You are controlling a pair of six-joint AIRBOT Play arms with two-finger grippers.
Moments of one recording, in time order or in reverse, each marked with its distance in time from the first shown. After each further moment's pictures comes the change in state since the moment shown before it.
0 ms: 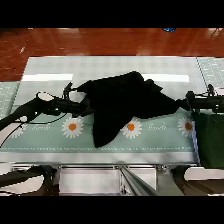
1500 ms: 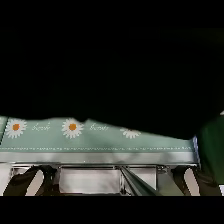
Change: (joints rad) left arm 0.396 0.716 1.113 0.369 -0.200 -0.042; right arm 0.111 0.993 0.809 -0.463 0.339 0.199
